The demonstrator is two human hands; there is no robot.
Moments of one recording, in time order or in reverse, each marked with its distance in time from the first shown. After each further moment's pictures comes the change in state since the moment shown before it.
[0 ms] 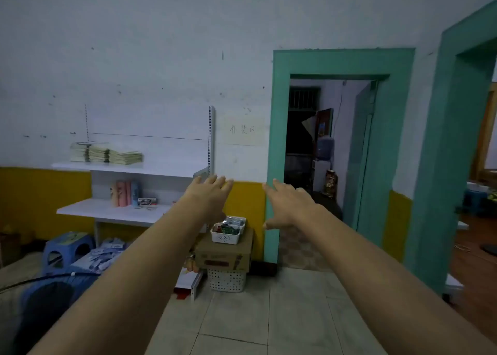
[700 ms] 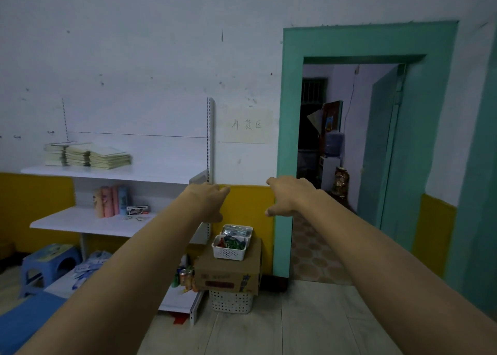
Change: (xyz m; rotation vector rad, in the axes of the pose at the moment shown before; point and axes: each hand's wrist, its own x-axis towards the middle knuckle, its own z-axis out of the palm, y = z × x) left_hand 0.234 -0.095 0.113 0.010 -0.077 0.010; right_hand 0.272 0.035 0.061 0.020 -0.005 0.027
